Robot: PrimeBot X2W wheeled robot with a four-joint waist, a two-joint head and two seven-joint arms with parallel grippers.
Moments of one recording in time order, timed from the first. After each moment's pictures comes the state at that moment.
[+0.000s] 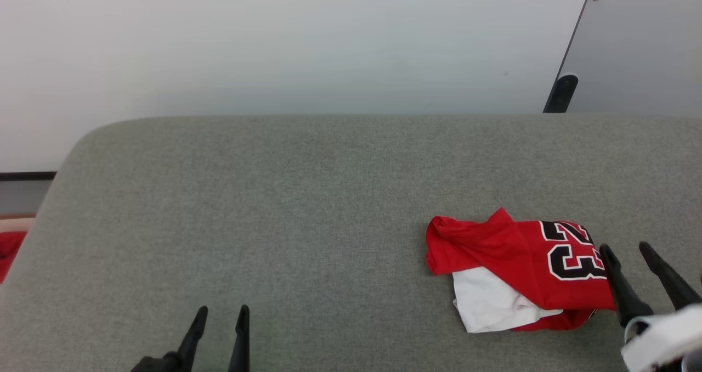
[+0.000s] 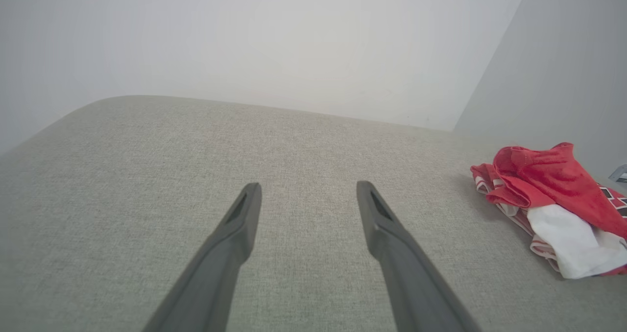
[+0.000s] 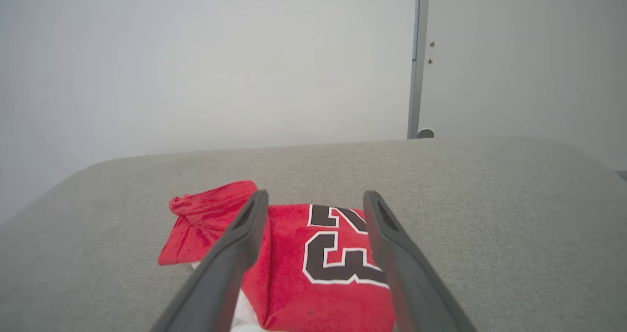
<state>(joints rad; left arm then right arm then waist) 0.13 0.12 -0.06 0.12 -0.29 -0.09 -0.26 0.03 -0.33 0.03 0.01 0.52 0.13 -0.03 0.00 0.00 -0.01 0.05</state>
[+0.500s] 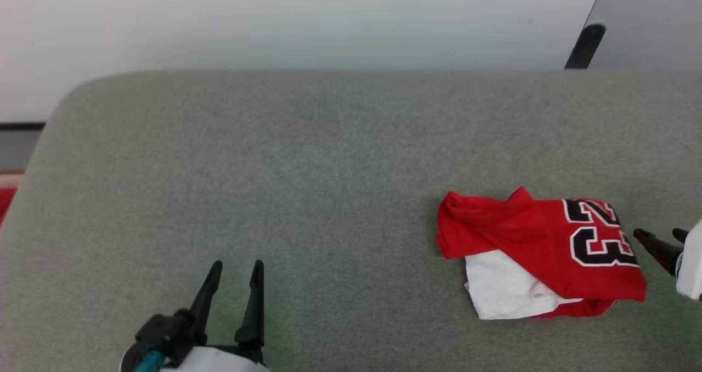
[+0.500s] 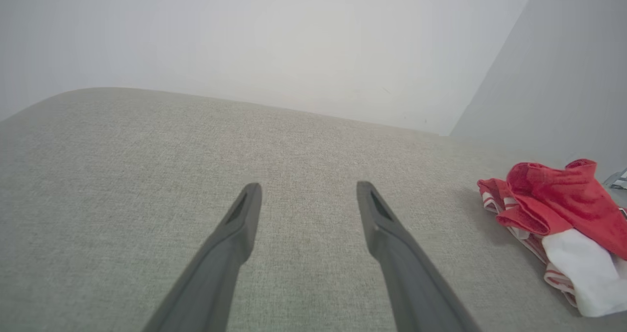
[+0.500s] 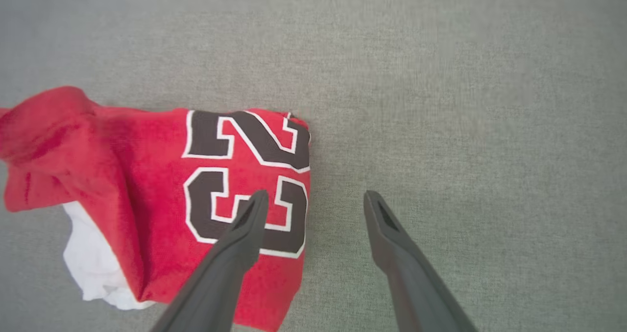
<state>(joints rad) 0.01 0.08 -0.07 0.14 -0.29 -0.10 -0.26 -0.31 -0.49 -0.01 0.21 0.61 0.13 0.74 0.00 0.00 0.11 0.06</state>
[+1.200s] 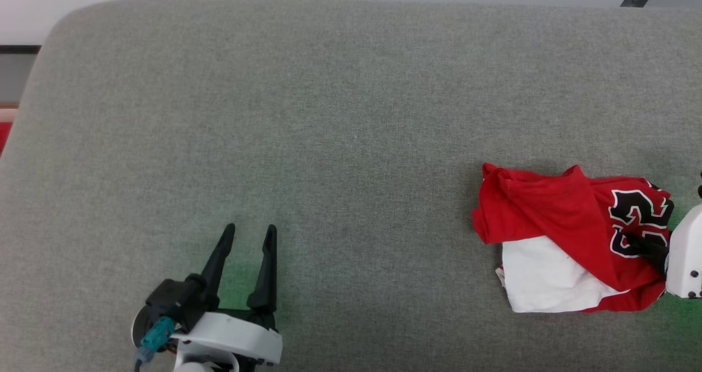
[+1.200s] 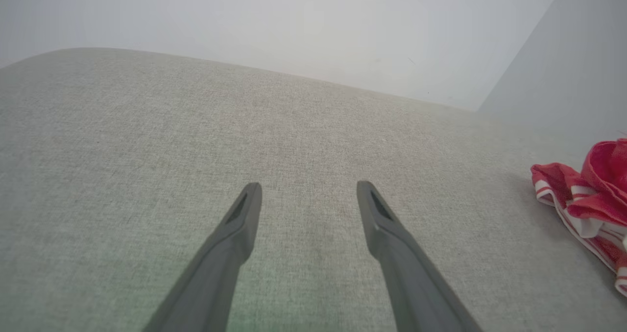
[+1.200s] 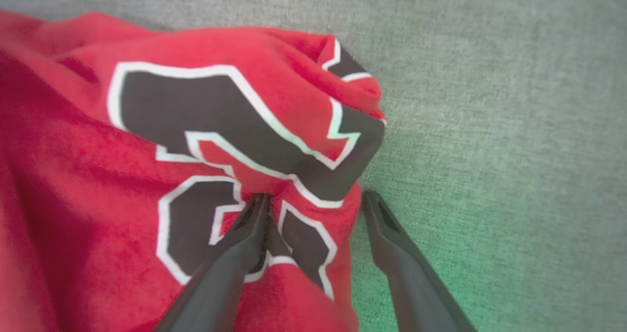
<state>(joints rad) -0.11 0.06 -0.08 0.18 -0.27 -0.12 -0.26 -0.37 -0.49 0.06 0.26 0.59 0.13 0.84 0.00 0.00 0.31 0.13</state>
